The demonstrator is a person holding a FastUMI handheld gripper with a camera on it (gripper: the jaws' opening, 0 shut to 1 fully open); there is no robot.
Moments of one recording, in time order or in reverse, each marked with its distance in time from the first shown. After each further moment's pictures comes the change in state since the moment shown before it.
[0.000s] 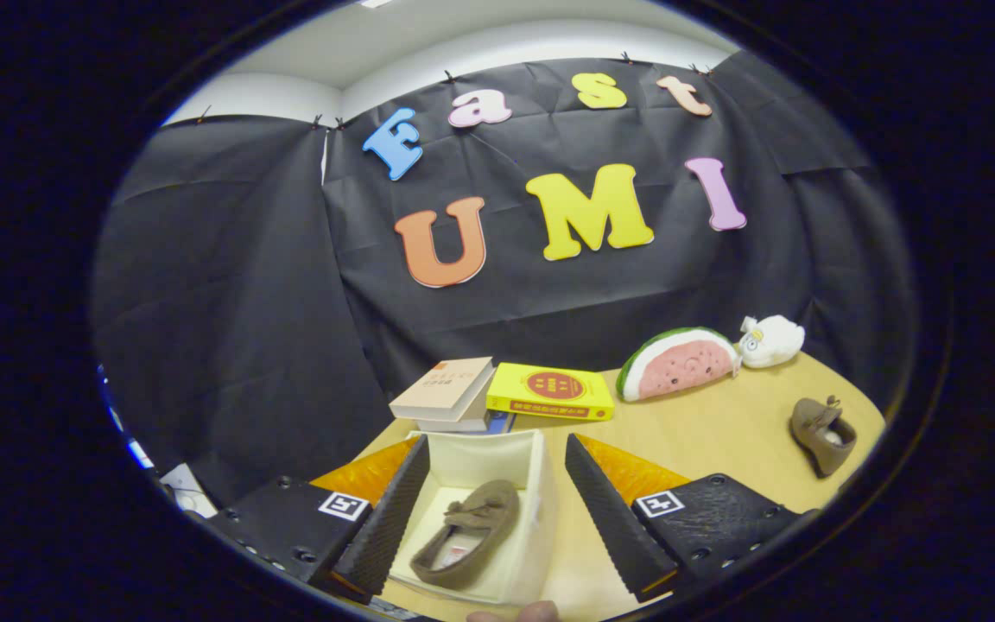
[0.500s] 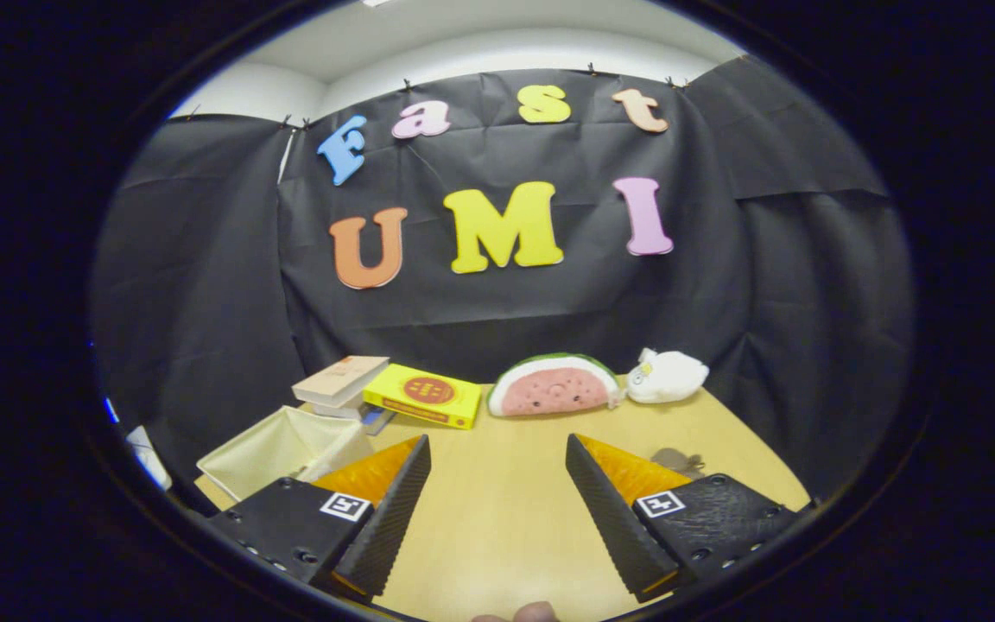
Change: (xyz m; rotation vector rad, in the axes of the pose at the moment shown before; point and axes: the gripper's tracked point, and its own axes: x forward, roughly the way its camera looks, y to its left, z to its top) arm -0.065 -0.243 0.032 -0.084 0.004 -0.173
